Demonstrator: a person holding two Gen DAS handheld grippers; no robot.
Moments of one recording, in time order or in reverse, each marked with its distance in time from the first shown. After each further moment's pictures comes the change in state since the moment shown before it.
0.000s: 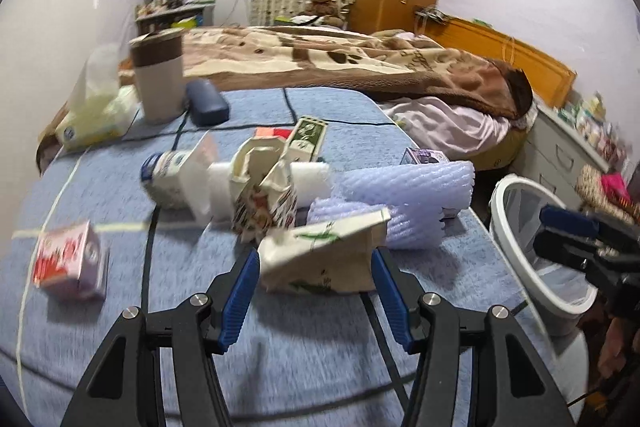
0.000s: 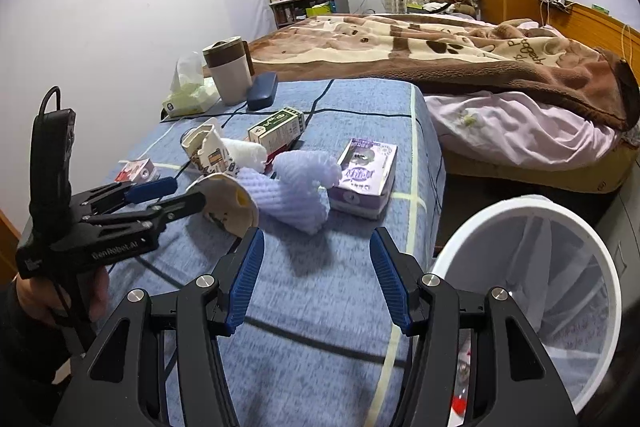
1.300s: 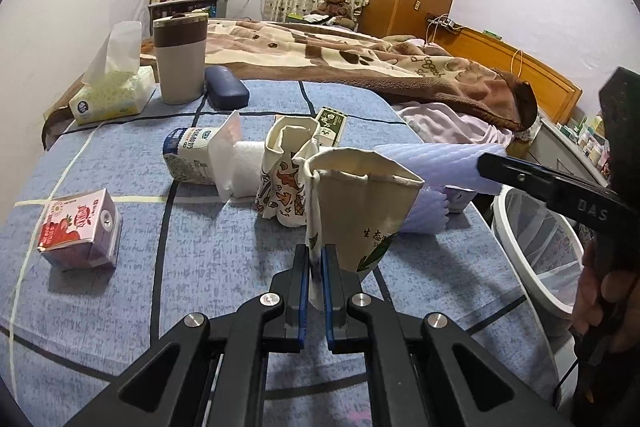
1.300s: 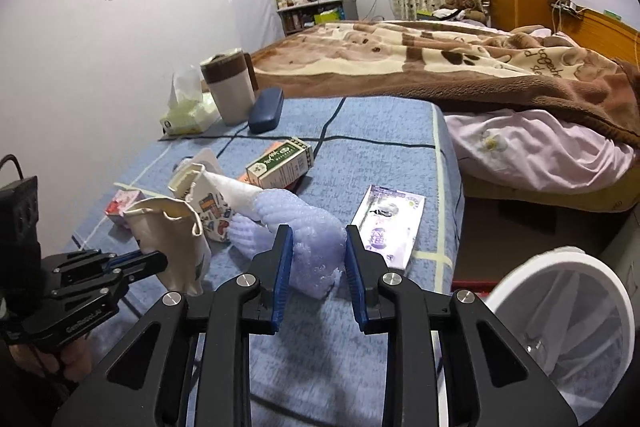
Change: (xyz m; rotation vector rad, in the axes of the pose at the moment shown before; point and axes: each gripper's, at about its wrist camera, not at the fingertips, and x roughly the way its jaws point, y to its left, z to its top) left arm -0.015 0.021 -0.017 -0.100 0.000 -0.009; right arm 0.015 0.002 0.027 0.009 -0.047 0.037
